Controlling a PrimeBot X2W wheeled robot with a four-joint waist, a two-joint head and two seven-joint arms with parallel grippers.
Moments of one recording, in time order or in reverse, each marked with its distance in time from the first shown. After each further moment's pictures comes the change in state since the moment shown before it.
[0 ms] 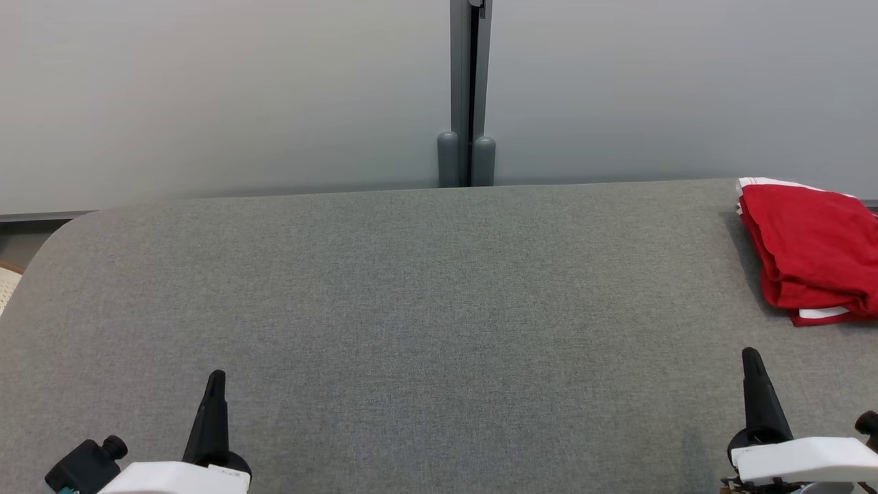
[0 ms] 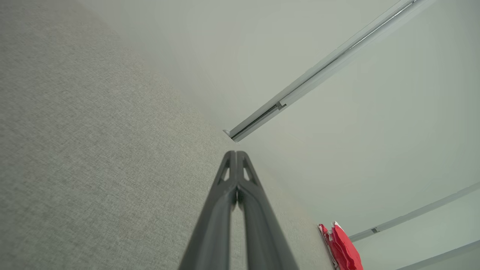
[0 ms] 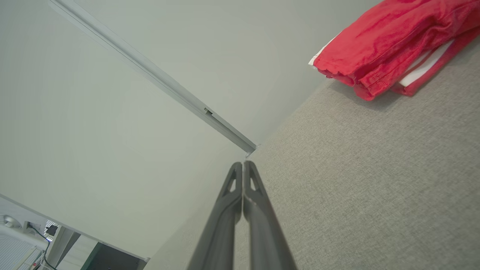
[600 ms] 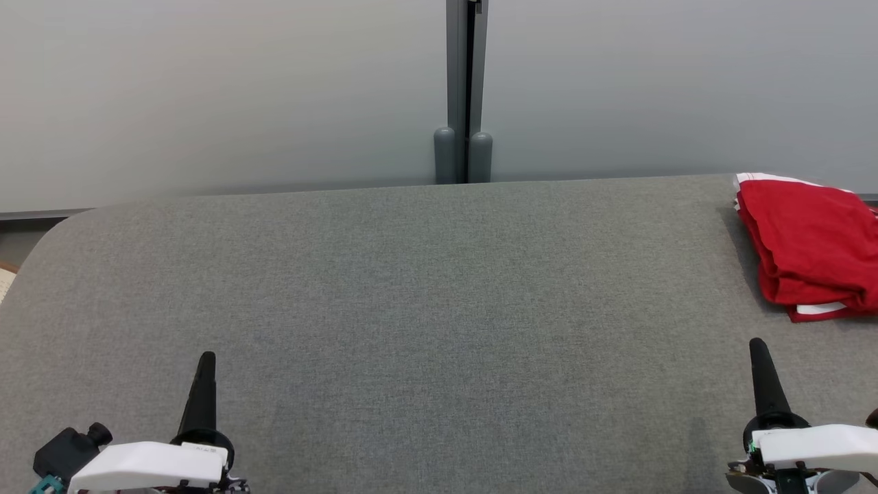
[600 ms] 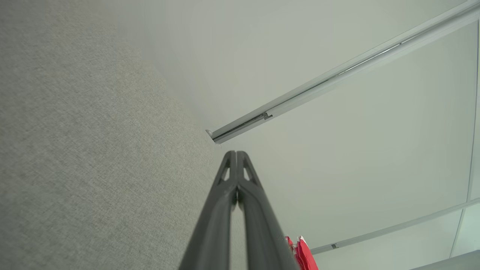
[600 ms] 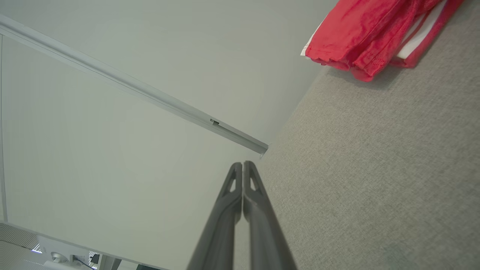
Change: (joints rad) left arm -0.052 0.002 0.030 0.030 -0.196 -0.023 0.049; right arm -0.033 -0.002 -0.024 0.008 0.212 0.000 0.049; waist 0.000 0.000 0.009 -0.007
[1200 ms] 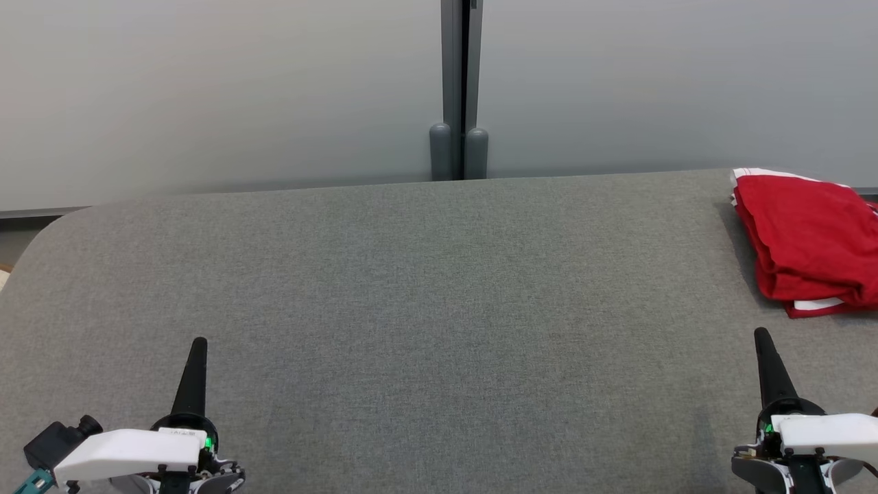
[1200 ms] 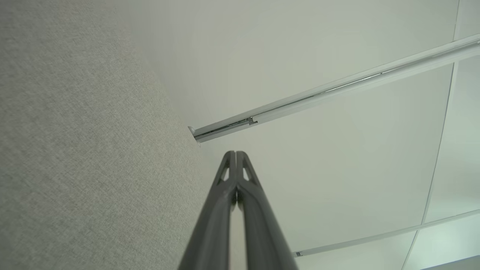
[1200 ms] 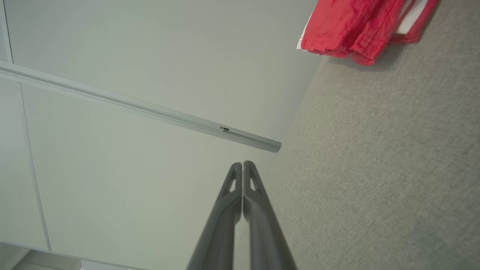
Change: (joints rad) left arm -0.041 0.000 0.028 0.024 -0.160 -0.021 0.043; right arm -0.027 0.000 -0.019 0.008 0.172 0.000 0.041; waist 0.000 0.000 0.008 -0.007
